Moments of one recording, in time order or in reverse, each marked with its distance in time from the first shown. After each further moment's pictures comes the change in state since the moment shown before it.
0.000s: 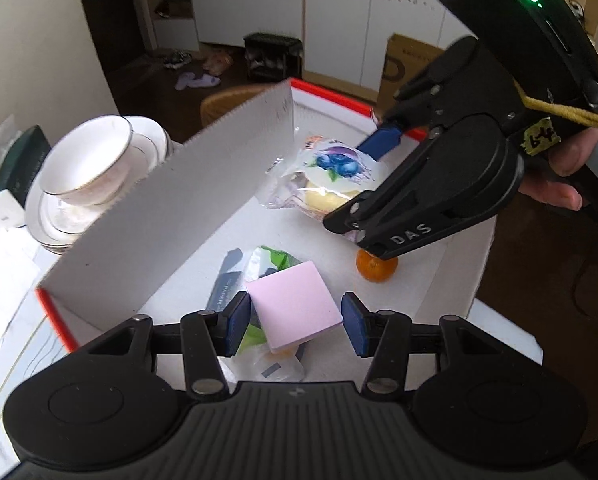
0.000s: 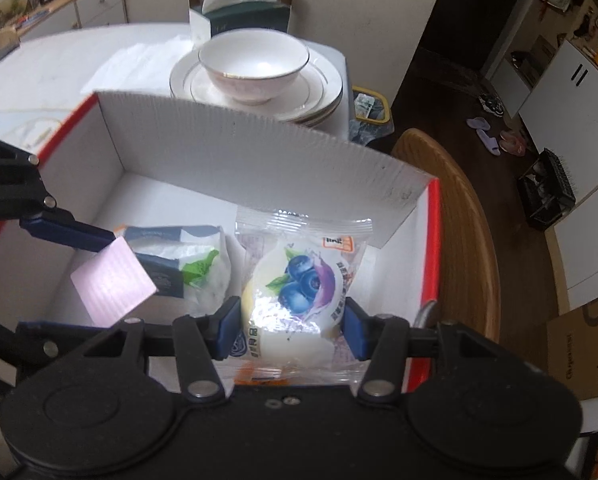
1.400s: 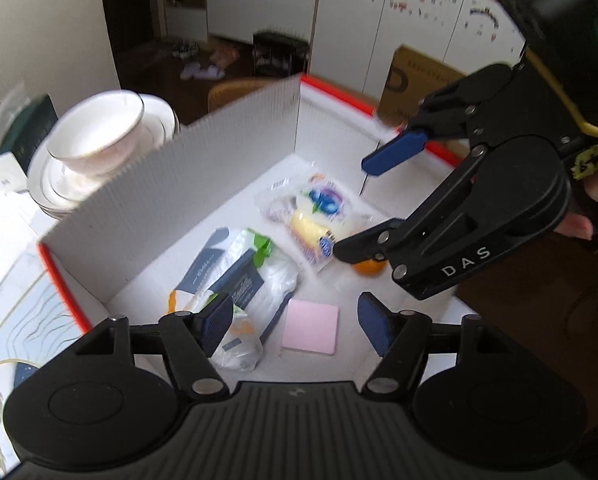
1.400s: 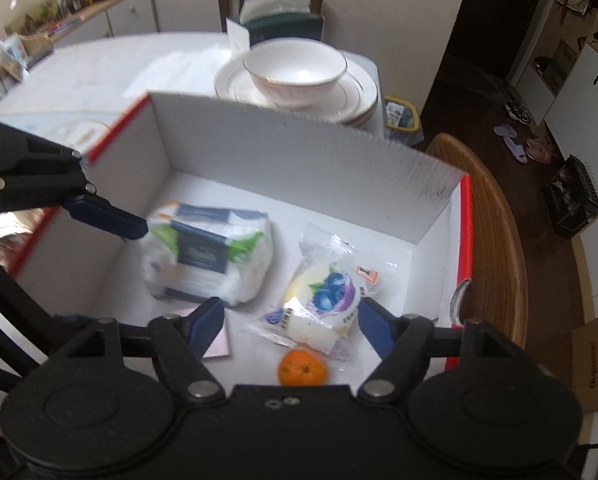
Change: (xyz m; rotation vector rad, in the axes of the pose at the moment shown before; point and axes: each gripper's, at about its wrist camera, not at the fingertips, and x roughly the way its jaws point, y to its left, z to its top) left arm -0.023 0.007 -0.016 -0.102 -0.041 -0.034; right arm -0.025 0.015 -0.012 -0.005 -0.053 0.115
